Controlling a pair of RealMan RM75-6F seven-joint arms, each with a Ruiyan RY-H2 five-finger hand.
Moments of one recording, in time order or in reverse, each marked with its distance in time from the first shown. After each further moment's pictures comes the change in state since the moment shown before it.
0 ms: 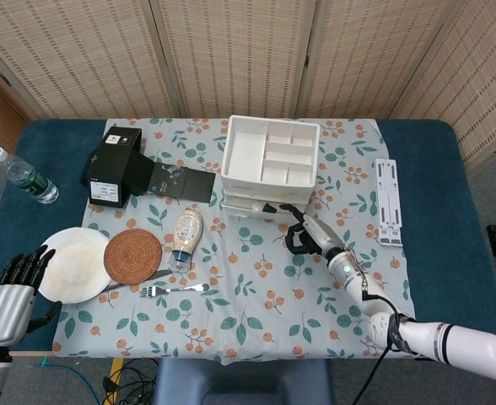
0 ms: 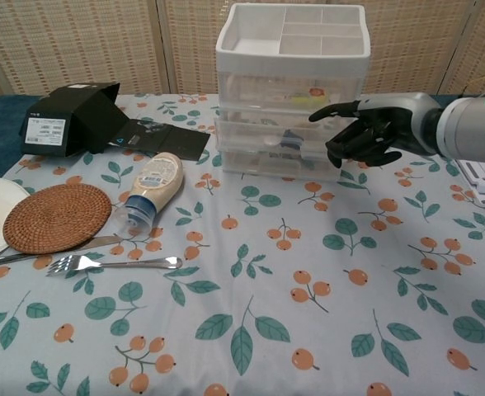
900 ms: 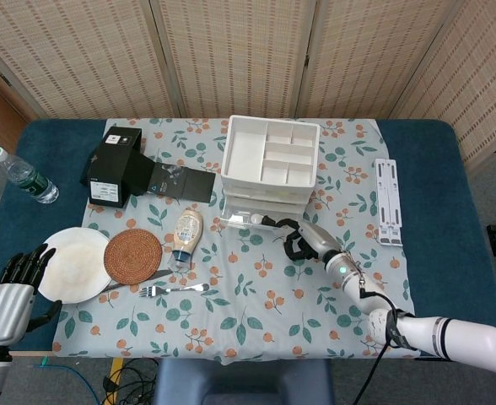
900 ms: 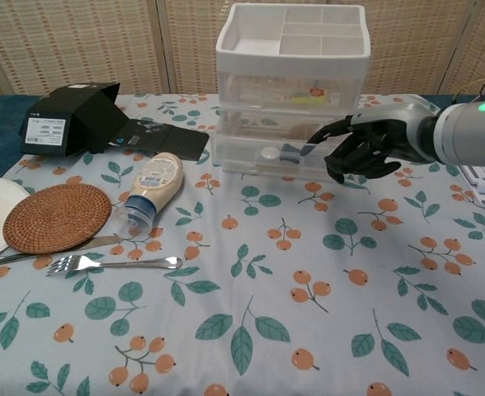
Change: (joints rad) left arm -0.002 0.006 -0.002 -0.012 0.002 0.002 0.005; right arm 0.058 0.047 -0.064 -0.041 0.057 -0.040 -0.047
